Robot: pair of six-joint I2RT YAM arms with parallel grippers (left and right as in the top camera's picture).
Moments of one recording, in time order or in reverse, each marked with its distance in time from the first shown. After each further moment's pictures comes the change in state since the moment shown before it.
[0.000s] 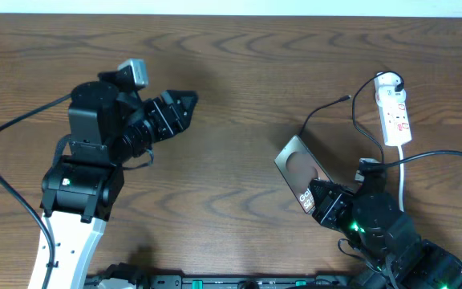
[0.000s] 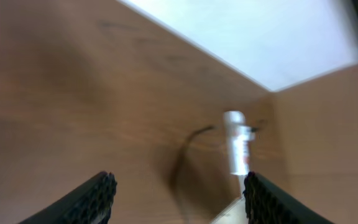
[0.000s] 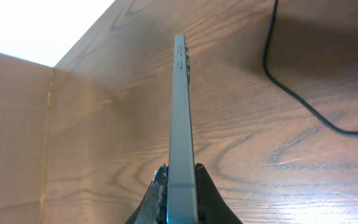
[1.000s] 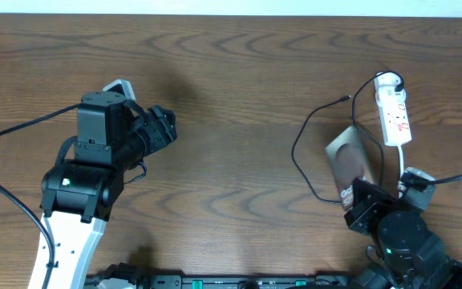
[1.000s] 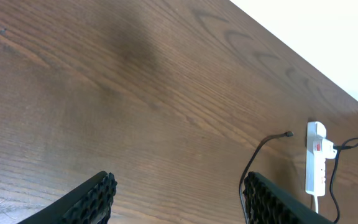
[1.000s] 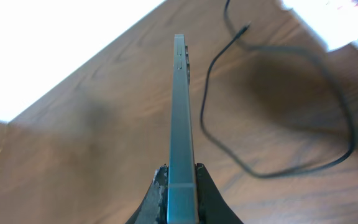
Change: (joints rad) left arm 0.000 0.000 0.000 -0.213 -0.249 0.025; right arm 0.000 -0.099 0.074 -0.175 0.325 -0.098
